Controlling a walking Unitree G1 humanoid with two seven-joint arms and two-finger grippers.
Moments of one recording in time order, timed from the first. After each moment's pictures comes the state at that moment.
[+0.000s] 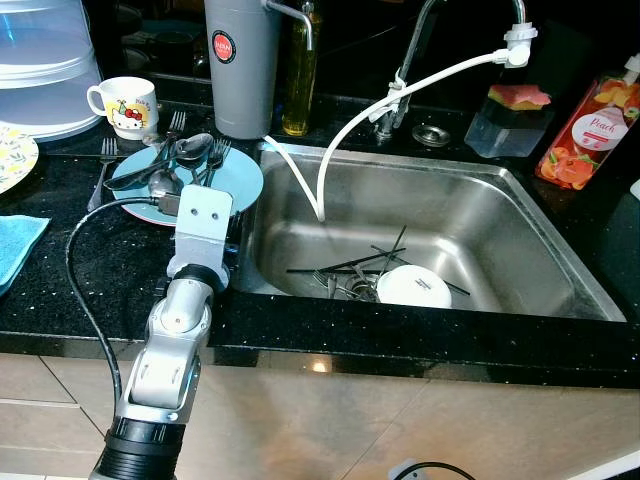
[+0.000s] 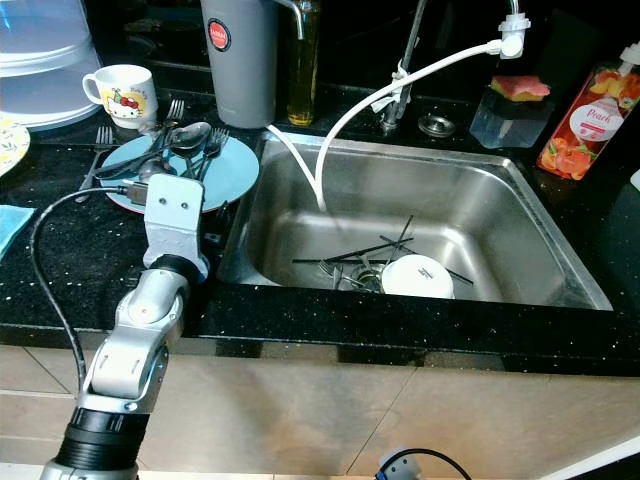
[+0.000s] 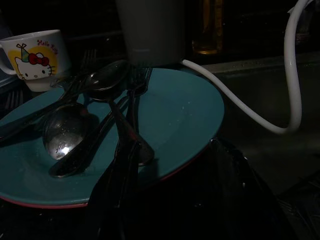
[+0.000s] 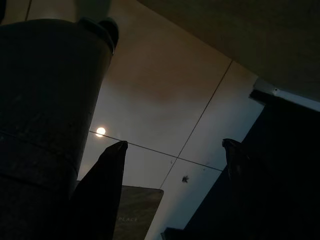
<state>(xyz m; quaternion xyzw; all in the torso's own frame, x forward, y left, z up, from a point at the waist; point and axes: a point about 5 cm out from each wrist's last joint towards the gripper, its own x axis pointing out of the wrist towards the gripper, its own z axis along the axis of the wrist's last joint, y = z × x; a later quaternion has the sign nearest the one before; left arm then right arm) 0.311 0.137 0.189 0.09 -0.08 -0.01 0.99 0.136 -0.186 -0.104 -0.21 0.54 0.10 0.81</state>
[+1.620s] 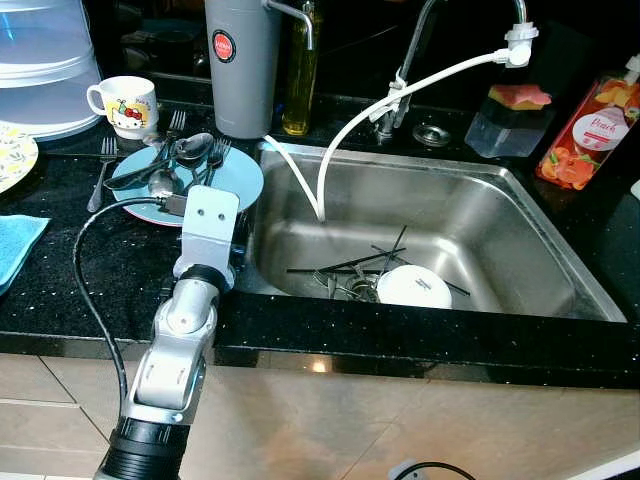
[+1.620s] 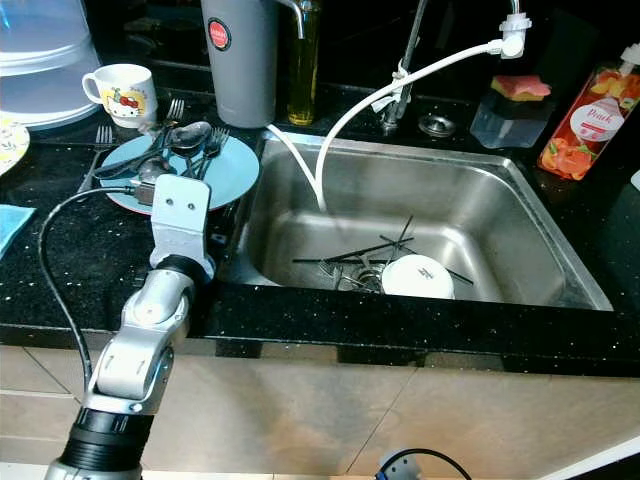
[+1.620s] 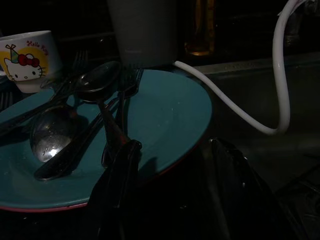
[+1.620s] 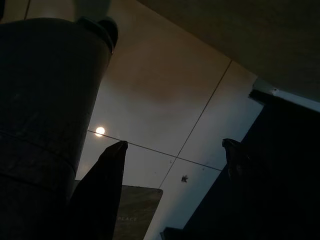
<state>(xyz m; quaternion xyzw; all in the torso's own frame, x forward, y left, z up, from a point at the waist) 0.310 0.131 0.189 0.09 -0.08 -0.02 0.99 0.136 -0.186 -0.104 -0.21 0.54 0.10 0.81</state>
